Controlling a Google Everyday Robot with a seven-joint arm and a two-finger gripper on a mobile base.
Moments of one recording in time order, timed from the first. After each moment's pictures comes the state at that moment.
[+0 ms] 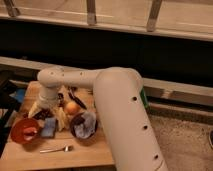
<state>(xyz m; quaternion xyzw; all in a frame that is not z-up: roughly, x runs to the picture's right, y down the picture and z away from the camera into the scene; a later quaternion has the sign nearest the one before) -0.320 0.132 0.786 -0.49 0.11 0.57 0.65</state>
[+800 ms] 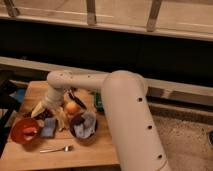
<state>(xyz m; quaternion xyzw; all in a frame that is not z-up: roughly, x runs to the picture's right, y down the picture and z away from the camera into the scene) -0.317 0.139 0.796 -0.52 0.10 0.58 0.62</state>
